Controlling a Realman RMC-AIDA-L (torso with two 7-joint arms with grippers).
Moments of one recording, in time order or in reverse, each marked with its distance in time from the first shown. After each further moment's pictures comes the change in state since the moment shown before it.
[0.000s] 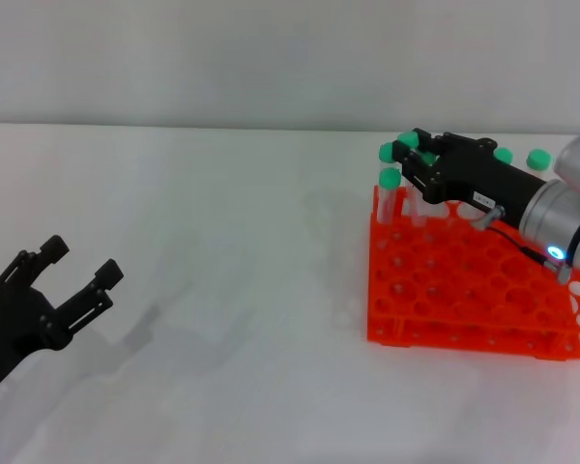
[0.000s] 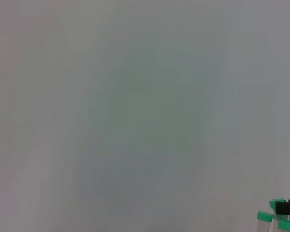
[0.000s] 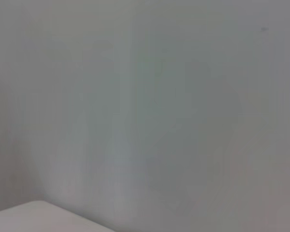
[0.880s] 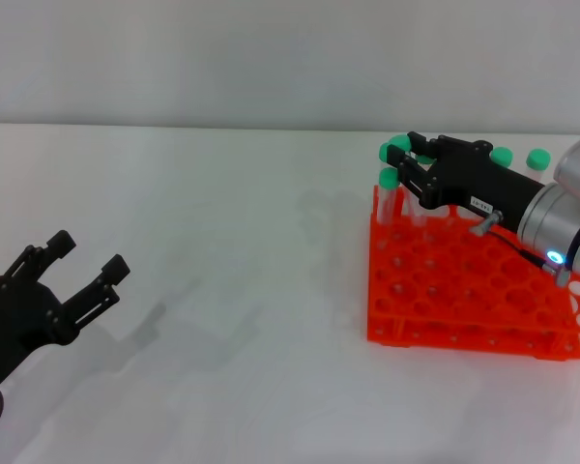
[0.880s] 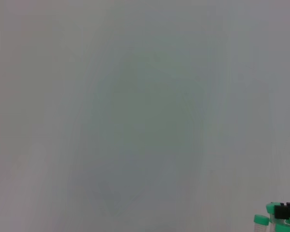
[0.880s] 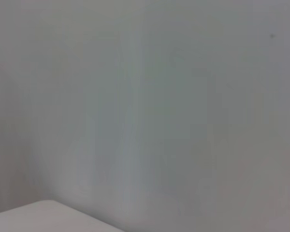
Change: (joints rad) left arm -0.013 -0.004 0.000 0.000 0.001 0.000 -0.002; right arm -0.020 -0.007 -0.028 -0.034 -0.006 -0.007 -0.002
